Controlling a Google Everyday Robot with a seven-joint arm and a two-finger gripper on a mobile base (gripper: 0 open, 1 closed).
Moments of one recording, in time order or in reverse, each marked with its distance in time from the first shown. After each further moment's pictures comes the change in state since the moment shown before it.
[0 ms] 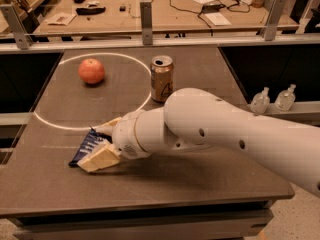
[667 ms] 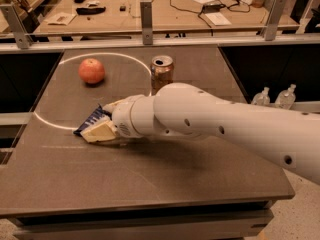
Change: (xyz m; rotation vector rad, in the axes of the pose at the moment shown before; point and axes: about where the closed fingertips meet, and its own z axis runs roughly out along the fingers) arm -0.011 -0.068 0.023 0.173 -0.043 0.092
